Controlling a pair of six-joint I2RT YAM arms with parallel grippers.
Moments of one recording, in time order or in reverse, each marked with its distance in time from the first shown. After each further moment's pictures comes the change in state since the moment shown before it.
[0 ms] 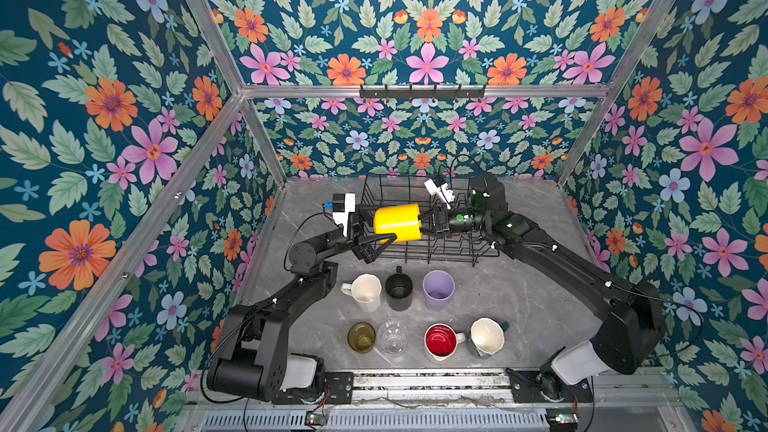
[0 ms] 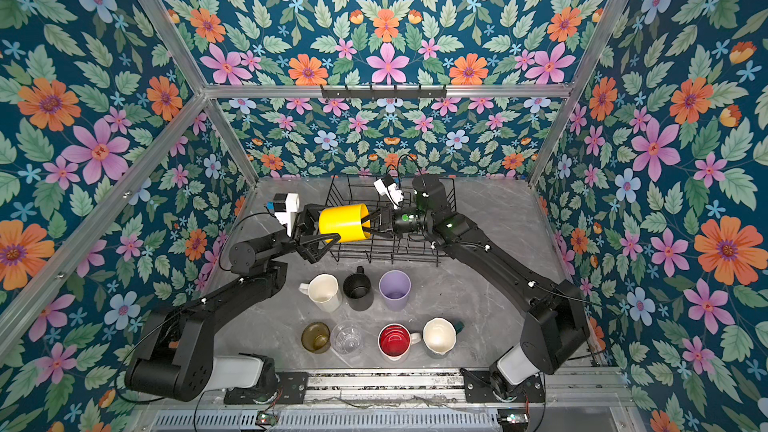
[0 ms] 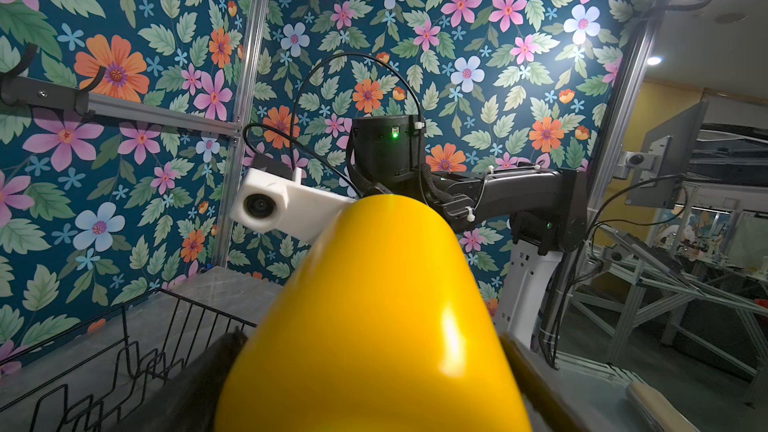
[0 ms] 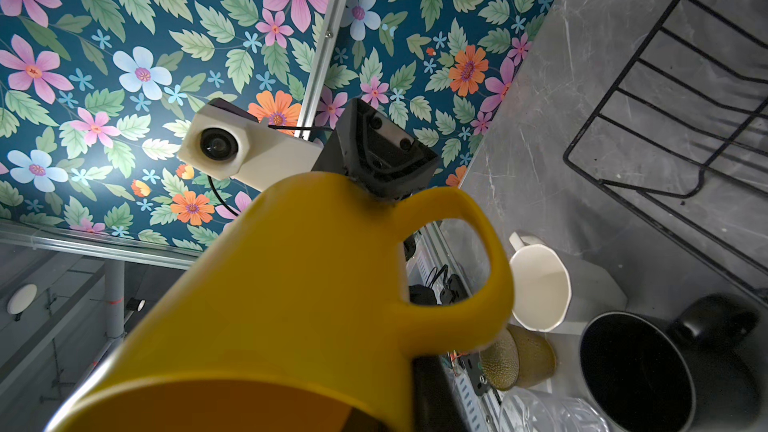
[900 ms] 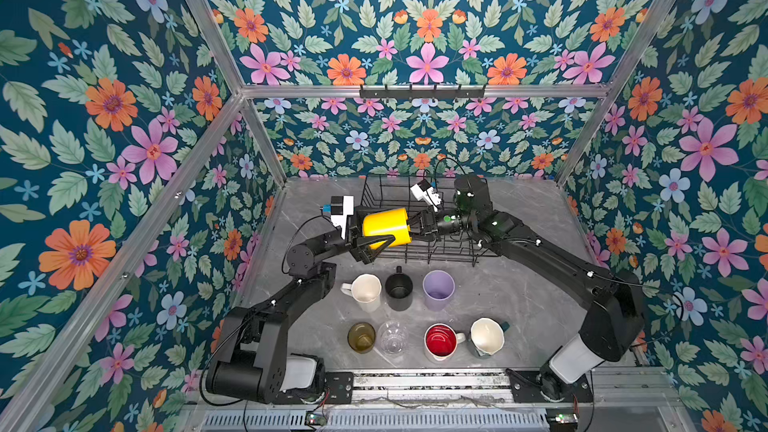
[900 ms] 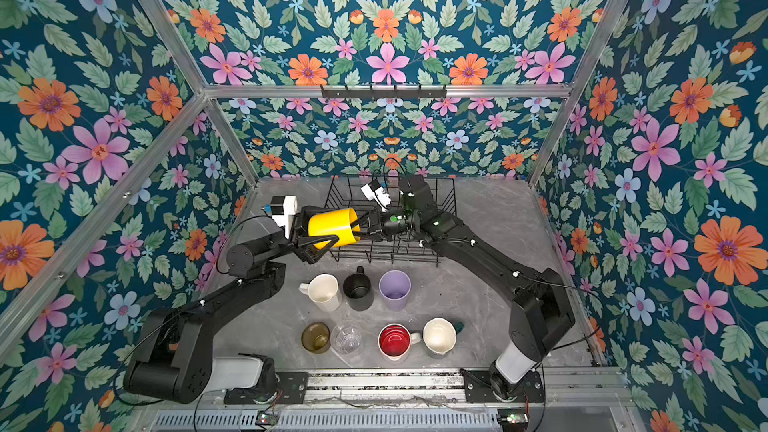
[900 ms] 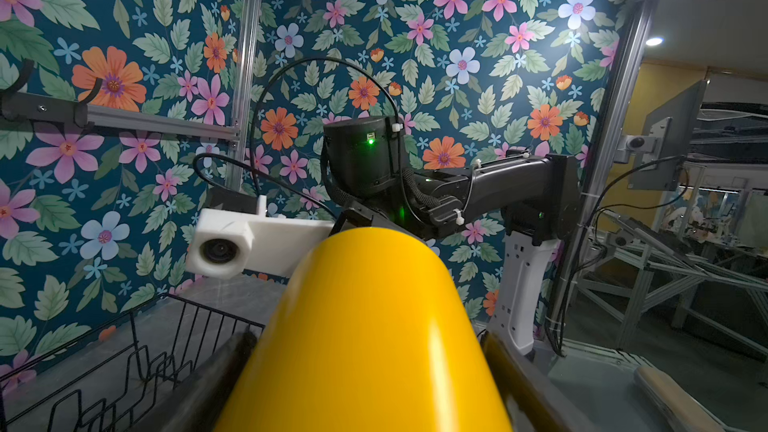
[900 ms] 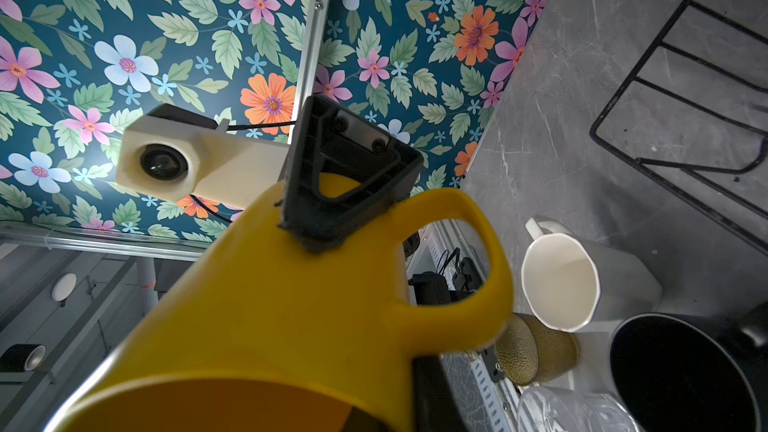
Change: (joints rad) left arm 0.002 -0.008 -0.005 0.024 0.021 0.010; right arm 0.040 0.084 0.055 -0.001 -0.035 0.043
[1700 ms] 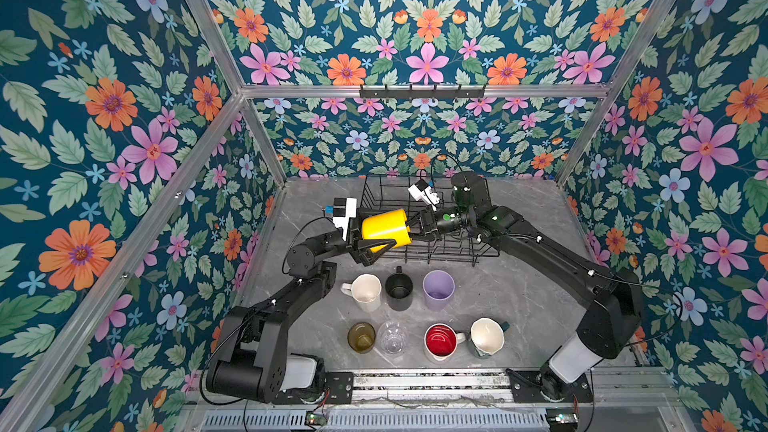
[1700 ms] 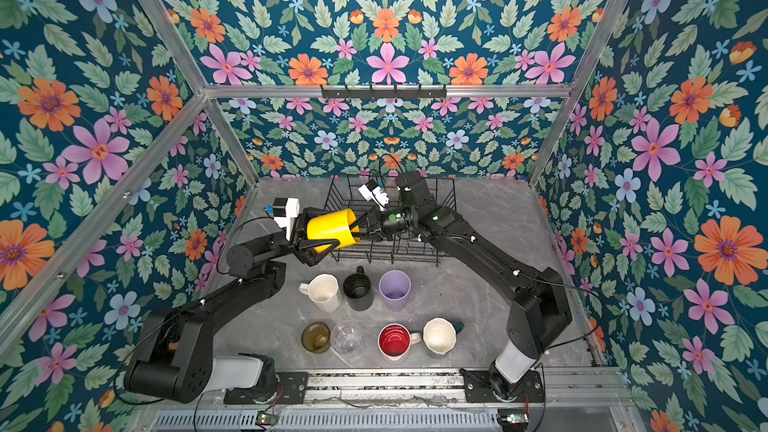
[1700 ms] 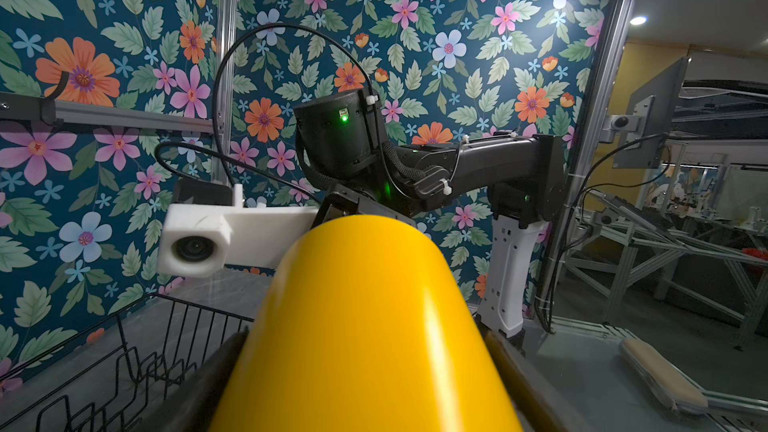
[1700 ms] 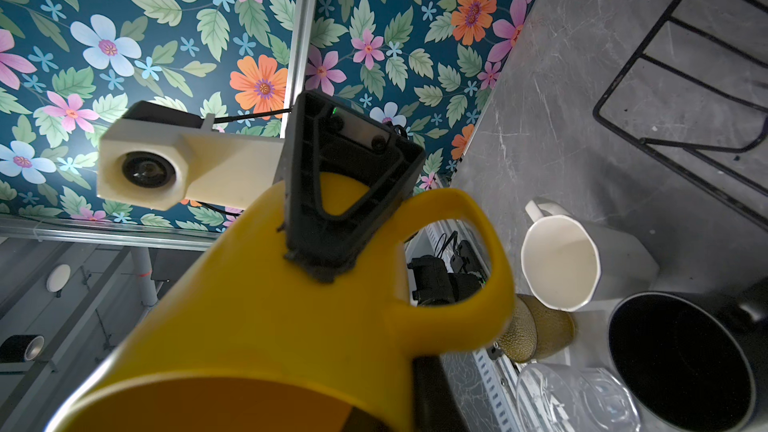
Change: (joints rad) left arm -0.005 0.003 0.008 0.014 0.058 0.003; right arm 0.002 0.016 0.079 -0.148 -0.020 -0.064
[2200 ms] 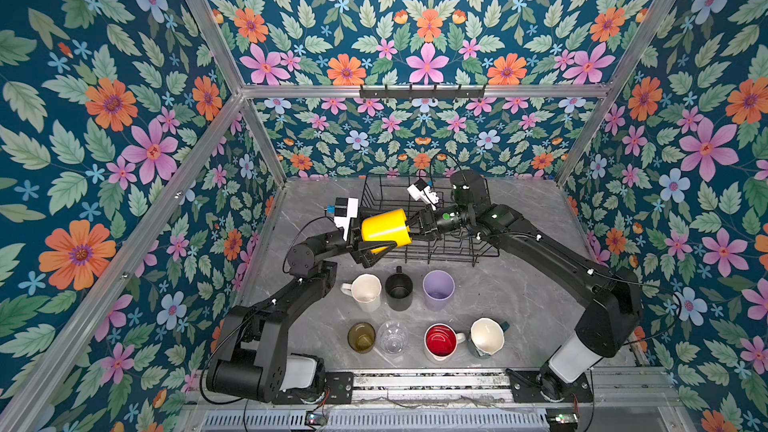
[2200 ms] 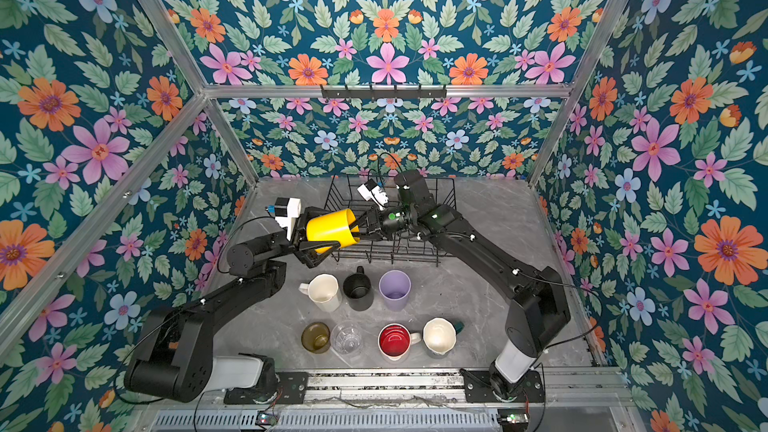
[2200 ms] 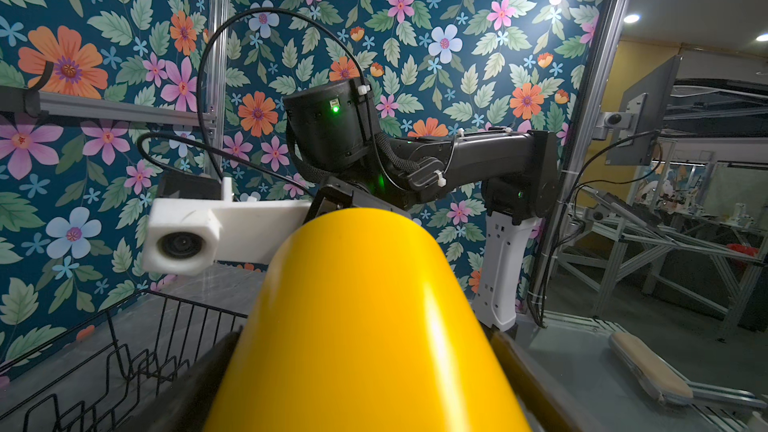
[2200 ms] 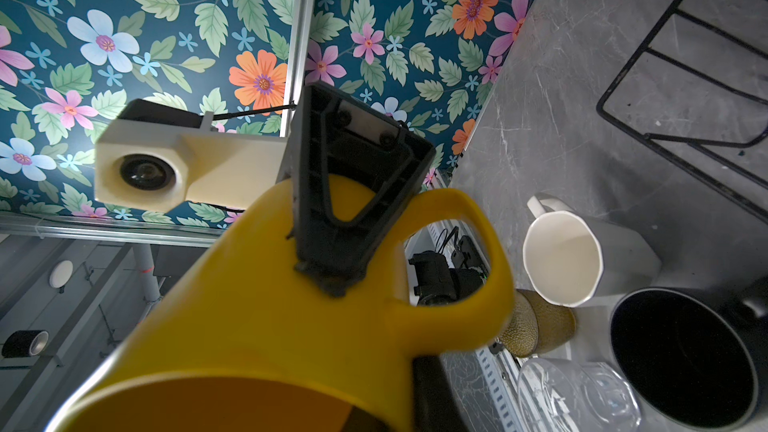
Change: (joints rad) left arm -0.004 0.002 0.002 -0.003 0.020 -0.003; right arm 0.000 0.011 0.026 -0.032 -0.014 -0.011
